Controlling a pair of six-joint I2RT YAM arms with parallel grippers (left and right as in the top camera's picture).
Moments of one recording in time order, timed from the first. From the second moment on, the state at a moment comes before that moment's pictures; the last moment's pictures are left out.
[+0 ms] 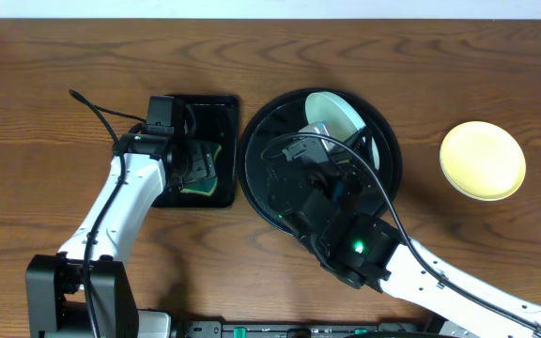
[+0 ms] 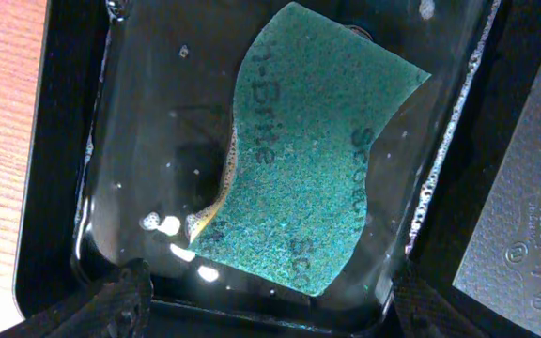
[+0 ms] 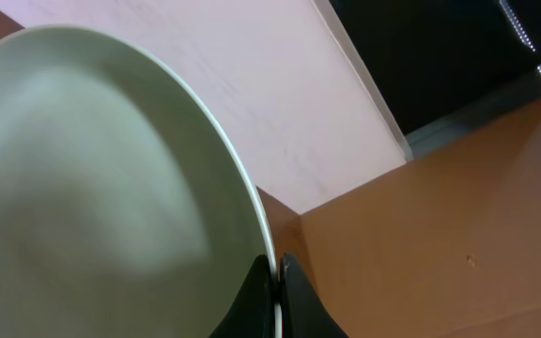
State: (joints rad) left arm -0.10 1.56 1.04 -0.77 0.02 -0.35; right arm 1.01 1.34 1.02 -0.30 1.39 -0.29
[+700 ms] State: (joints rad) left arm -0.10 1.56 1.04 -0.77 0.02 -0.35; right arm 0.26 1.34 1.02 -0.68 0.28 0.38
